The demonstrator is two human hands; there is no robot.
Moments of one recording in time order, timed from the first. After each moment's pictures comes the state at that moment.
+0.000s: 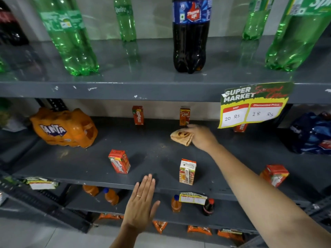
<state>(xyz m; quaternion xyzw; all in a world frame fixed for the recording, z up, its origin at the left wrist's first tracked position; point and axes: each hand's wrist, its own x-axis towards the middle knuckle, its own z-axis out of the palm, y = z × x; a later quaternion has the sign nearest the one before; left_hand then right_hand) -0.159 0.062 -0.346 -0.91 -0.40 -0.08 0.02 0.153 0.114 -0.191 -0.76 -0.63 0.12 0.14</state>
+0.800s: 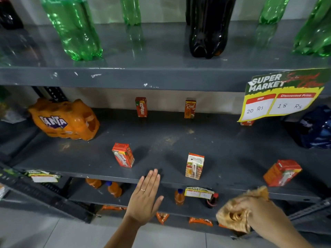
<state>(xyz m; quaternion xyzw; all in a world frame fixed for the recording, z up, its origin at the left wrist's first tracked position) -0.167 0.069 -0.355 -0.93 -0.36 -0.08 0.02 0.110 -0.122 -0.192 -0.81 -0.52 0.27 0.03</state>
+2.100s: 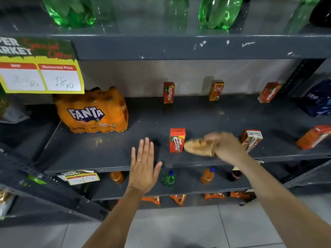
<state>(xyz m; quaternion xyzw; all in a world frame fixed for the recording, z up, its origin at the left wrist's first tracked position) -0.321 0.205 -0.322 -0.92 -0.37 -0.14 -0.01 -0.087 0.074 -0.179 -0.85 -0.50 0.13 0.12</state>
